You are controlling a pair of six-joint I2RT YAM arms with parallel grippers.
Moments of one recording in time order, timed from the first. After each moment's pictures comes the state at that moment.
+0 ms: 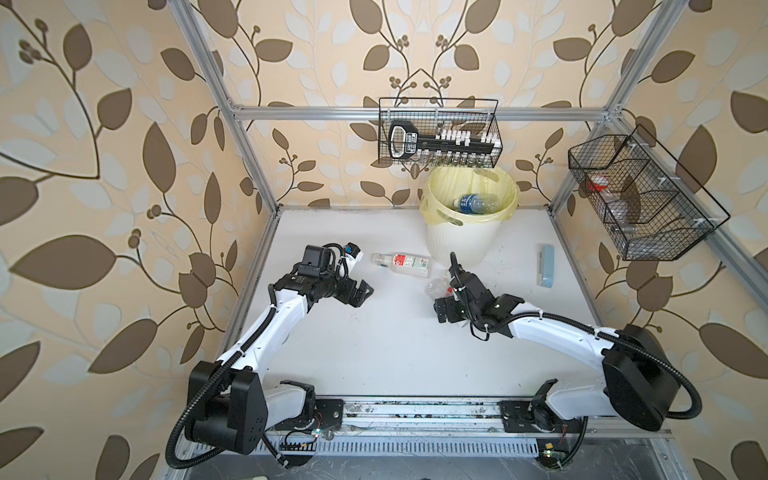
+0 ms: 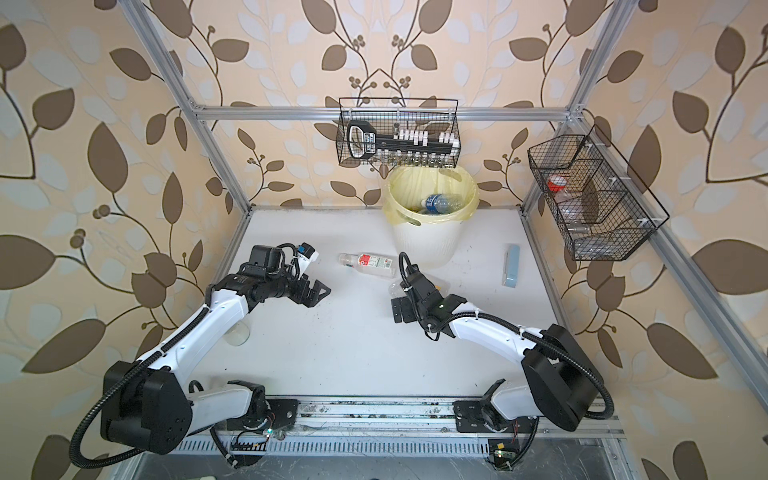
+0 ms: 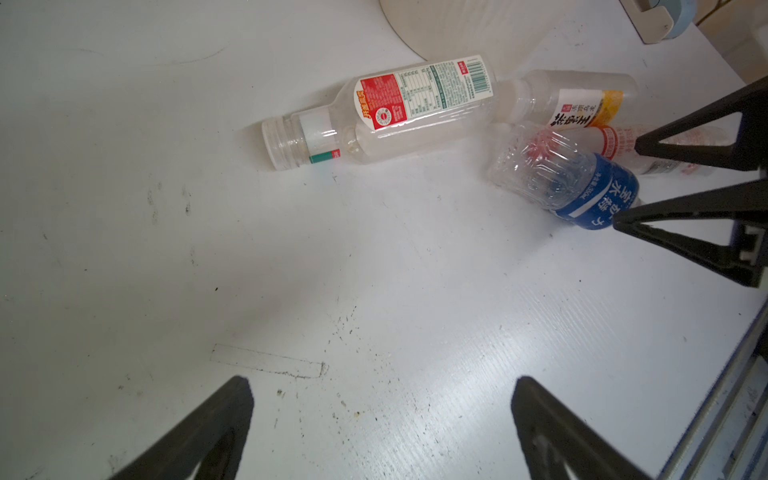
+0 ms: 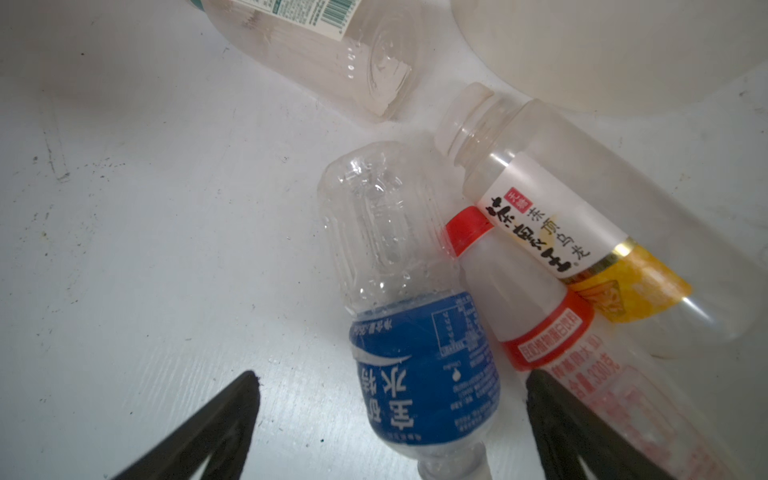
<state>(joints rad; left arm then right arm) -0.16 1.22 0.88 -0.54 0.43 0.20 0.69 1.41 0.79 -0.32 0.21 0.40</state>
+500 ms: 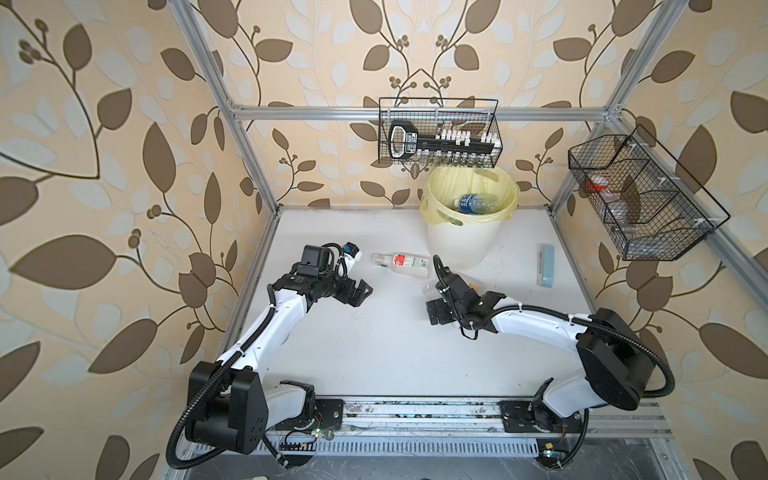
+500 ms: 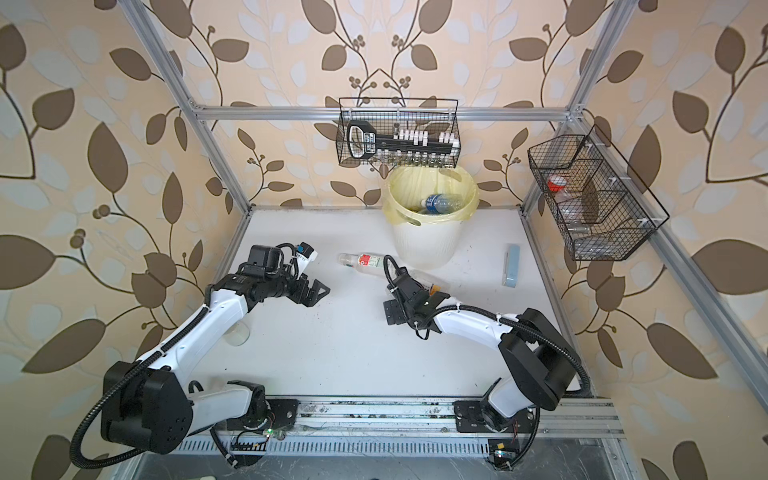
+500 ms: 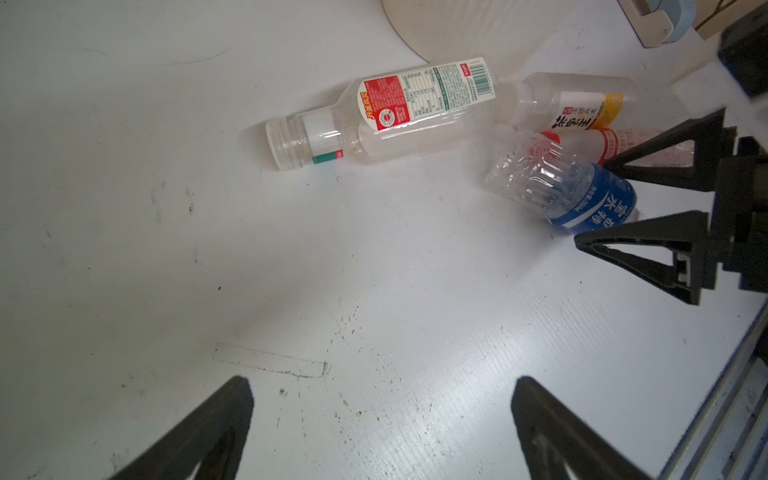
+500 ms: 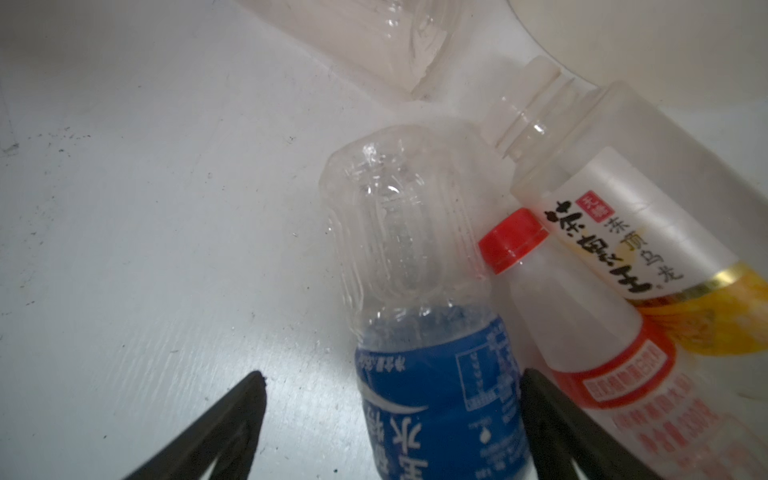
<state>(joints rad) -0.14 1.22 0.88 -0.54 0.44 0.20 0.75 1.53 0.85 -0.32 0.25 0.42</state>
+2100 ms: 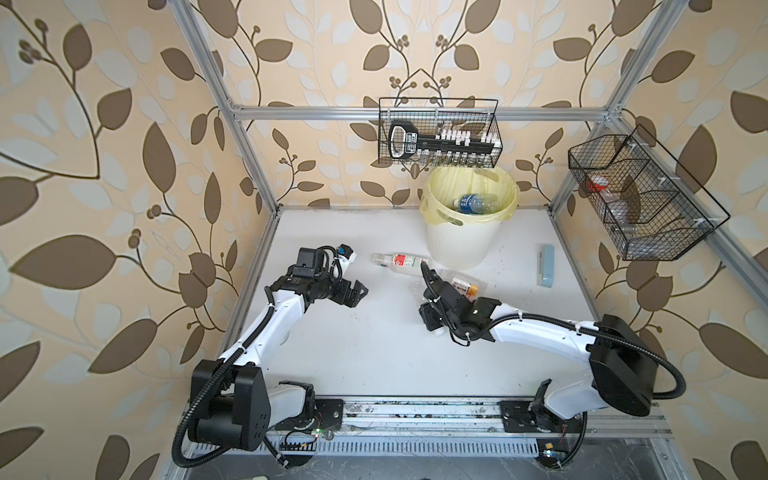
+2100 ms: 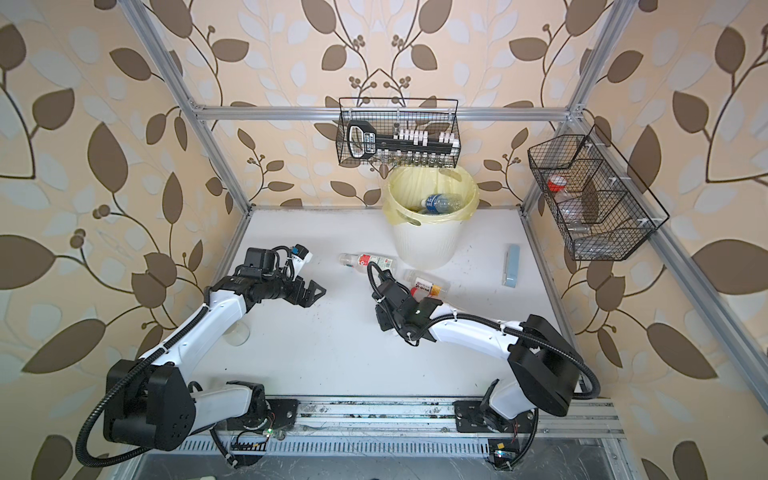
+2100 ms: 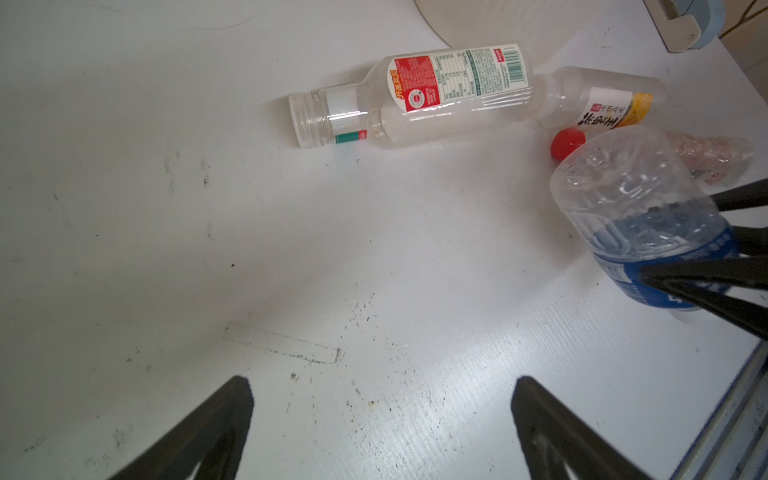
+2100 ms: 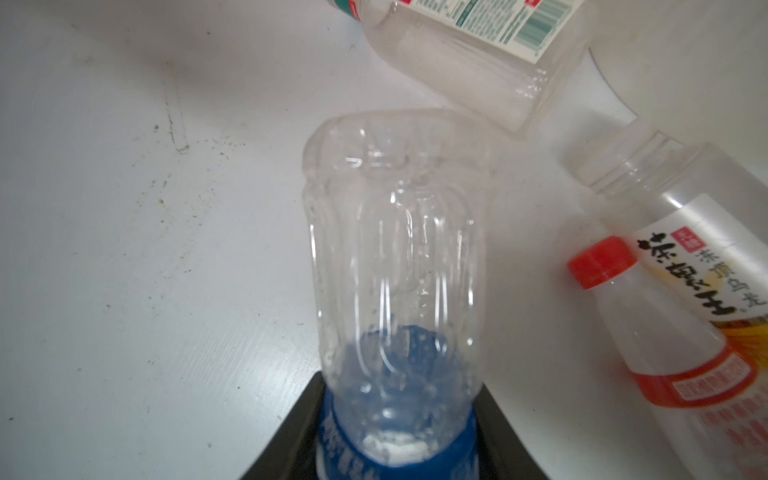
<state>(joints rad) -0.09 1.23 0.84 -0.53 0.45 0.20 0.89 1.46 0.90 -0.33 0.27 0.47</state>
